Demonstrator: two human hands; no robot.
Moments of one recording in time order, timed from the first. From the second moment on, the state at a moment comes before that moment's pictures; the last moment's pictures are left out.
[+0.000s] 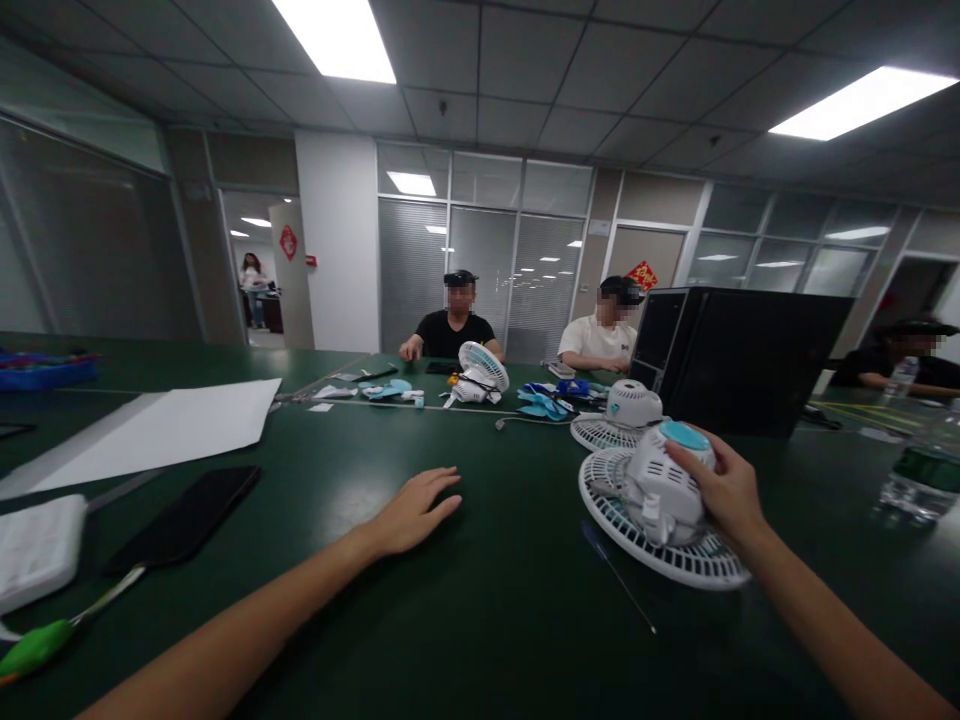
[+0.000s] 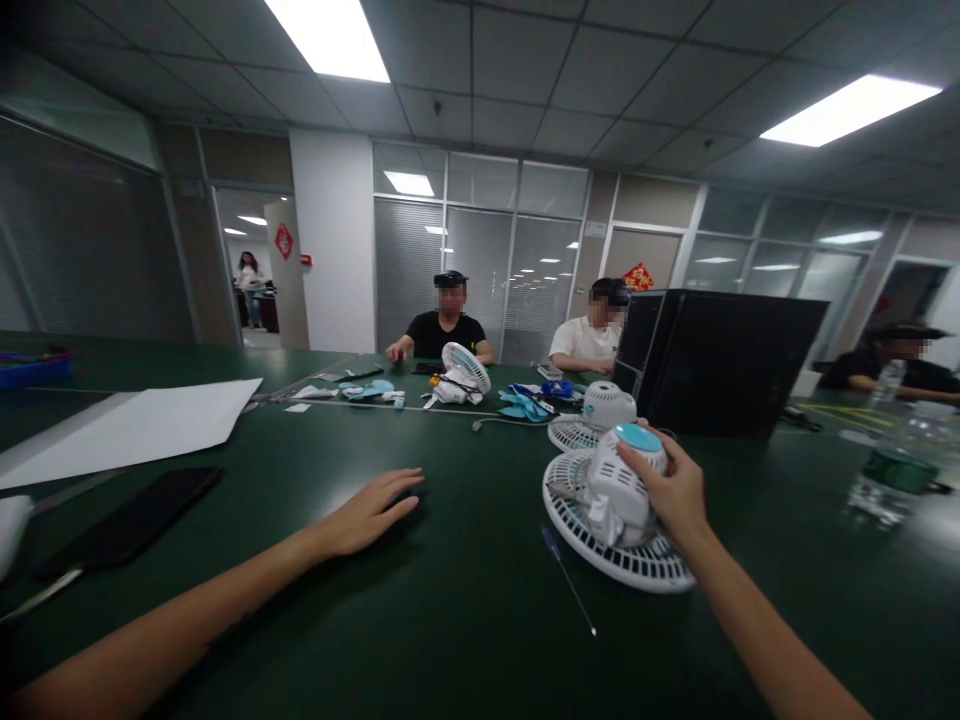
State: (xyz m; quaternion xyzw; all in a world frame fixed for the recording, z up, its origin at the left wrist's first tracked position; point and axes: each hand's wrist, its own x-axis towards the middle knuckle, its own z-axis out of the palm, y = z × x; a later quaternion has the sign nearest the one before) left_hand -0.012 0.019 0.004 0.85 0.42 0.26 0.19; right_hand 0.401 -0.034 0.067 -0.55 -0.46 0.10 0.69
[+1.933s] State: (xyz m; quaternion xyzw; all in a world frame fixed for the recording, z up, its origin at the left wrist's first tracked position) left_hand -0.021 0.009 0.006 0.87 0.45 0.15 0.11; right_hand 0.486 -0.013 0.121 -0.75 -0.49 -0.07 0.43
